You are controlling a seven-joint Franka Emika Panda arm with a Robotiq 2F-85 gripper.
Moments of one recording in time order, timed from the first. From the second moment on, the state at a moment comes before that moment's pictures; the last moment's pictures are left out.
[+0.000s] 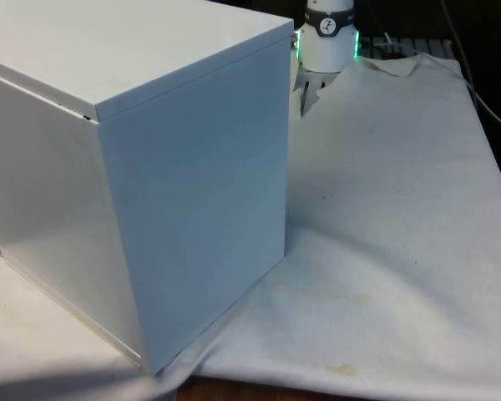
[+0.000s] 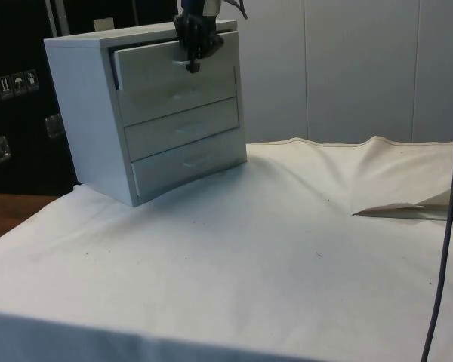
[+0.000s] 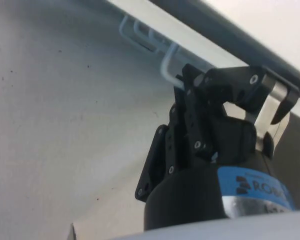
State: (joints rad) arm 0.33 0.04 -0.56 -2.20 -0.29 2.63 -1.07
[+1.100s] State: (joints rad) arm 0.34 -0.05 -0.55 -2.25 -0.29 2.57 -1.07
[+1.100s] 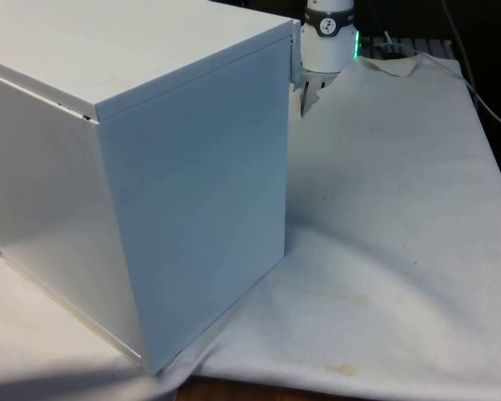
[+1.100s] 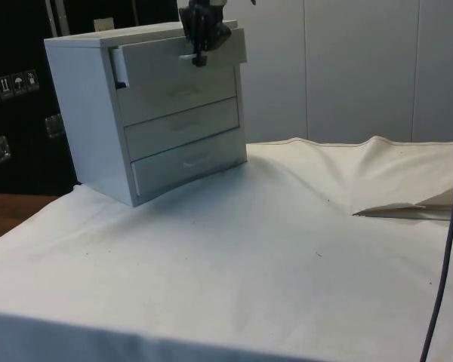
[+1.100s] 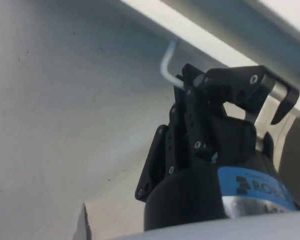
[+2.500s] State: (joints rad) arm 0.34 -0.38 -0.52 -2.56 -0.48 2.57 -0.92
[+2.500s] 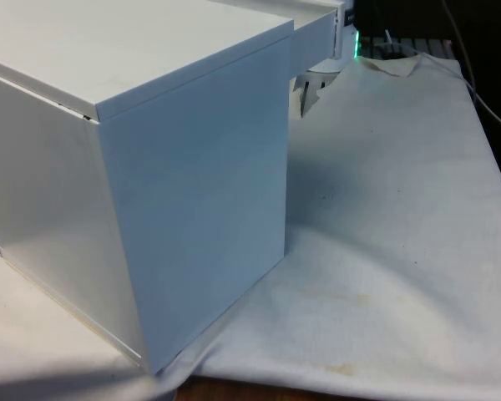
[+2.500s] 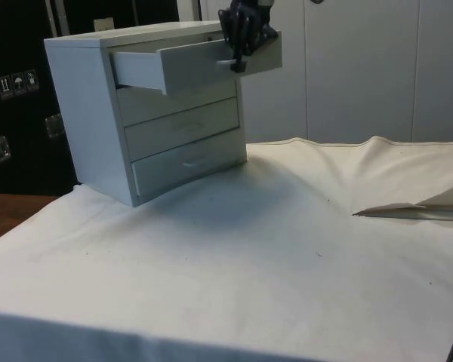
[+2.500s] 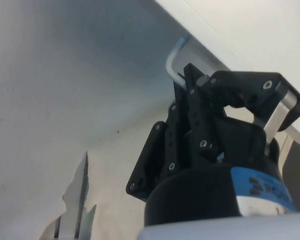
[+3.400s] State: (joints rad) arm 0.34 -0.48 -0.52 -2.64 -0.52 2.57 -0.89
